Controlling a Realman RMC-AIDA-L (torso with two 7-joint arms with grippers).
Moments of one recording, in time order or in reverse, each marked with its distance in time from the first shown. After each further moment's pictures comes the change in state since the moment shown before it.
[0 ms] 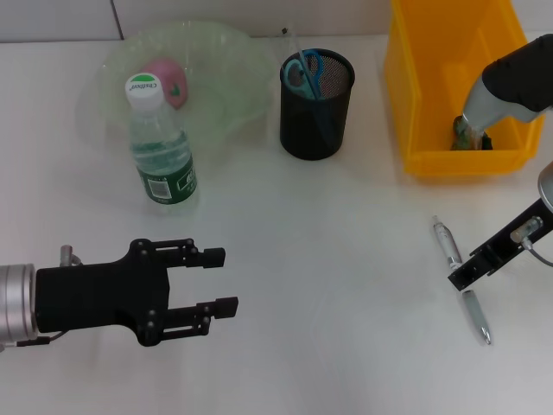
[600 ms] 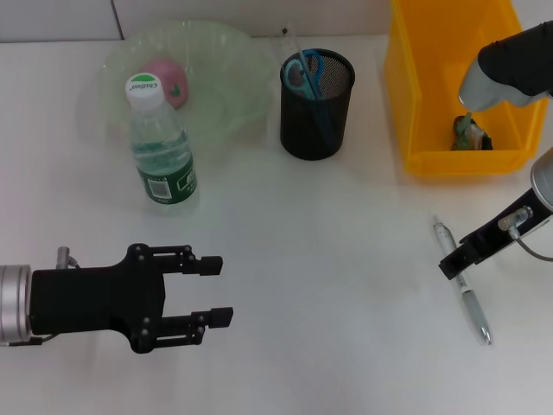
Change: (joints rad) left arm -0.004 0.007 0.003 0.027 0.037 0.016 0.000; right arm 0.002 0.003 -0.028 -0.046 0.001 -0.002 0.138
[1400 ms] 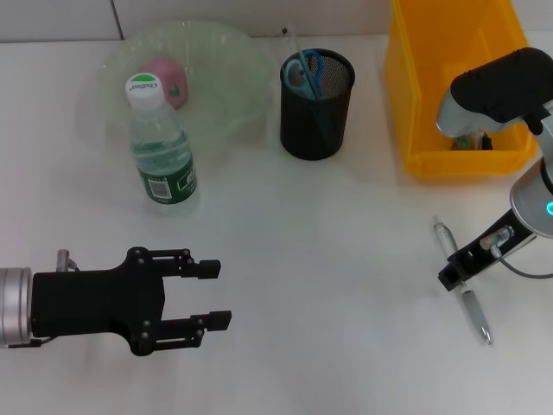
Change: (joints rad) left arm 0.006 -0.004 0.000 0.012 0.019 -0.016 0.002; right arm -0.006 0.003 -0.103 0.053 -0.012 0.064 0.062
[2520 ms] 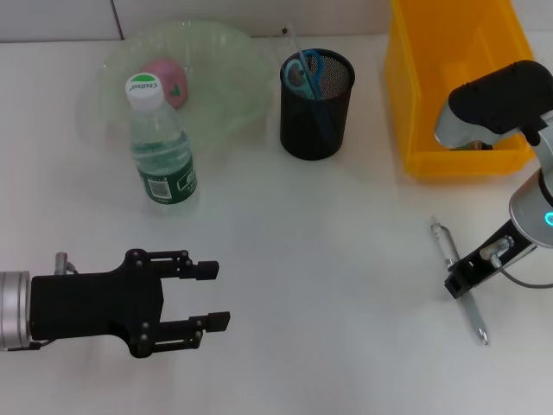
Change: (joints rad) left arm 0.009 -0.003 -0.008 -0.001 0.001 -0.002 0.013; right arm -0.008 0.000 -0.015 0.019 0.002 0.008 0.003
